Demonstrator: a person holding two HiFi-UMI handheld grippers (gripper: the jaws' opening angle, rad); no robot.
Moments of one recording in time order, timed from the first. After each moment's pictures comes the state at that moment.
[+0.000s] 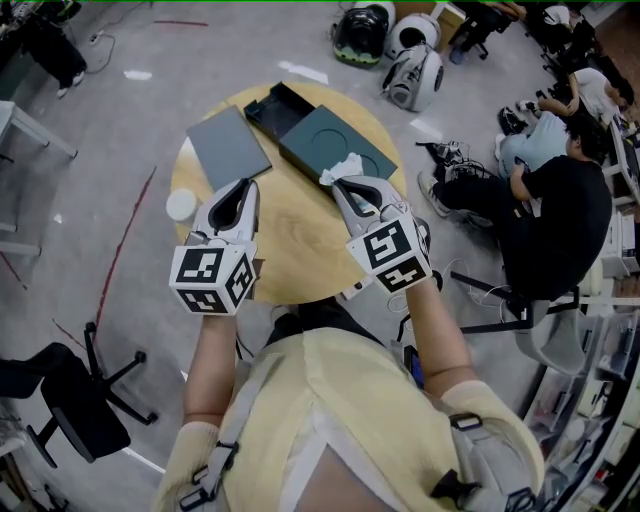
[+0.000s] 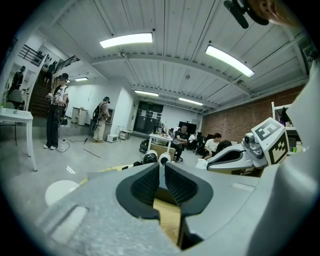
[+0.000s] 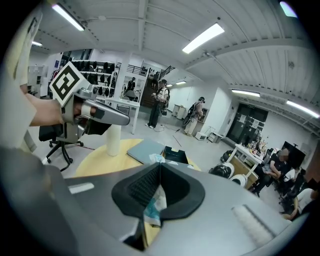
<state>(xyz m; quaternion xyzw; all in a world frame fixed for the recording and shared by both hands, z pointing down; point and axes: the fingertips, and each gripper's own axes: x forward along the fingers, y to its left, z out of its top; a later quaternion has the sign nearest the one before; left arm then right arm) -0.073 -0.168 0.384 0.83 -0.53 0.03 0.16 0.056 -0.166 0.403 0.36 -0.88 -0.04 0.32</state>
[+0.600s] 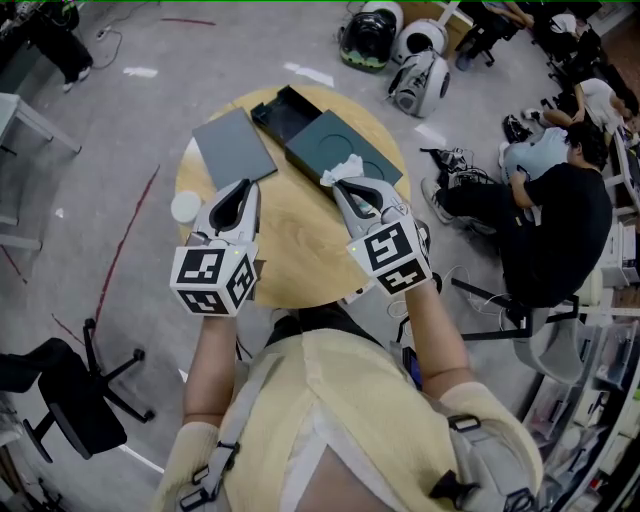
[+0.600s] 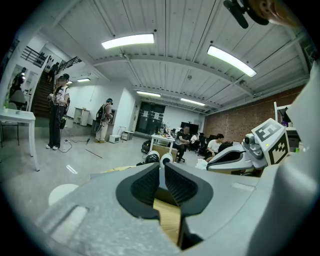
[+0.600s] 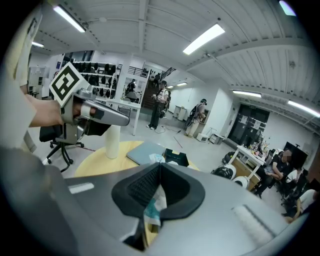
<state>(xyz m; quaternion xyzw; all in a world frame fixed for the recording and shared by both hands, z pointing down) -0.081 -0.171 0.380 0.82 -0.54 0.03 0.16 0.048 -0.173 0.399 0.35 -0.88 -0.04 0.32</state>
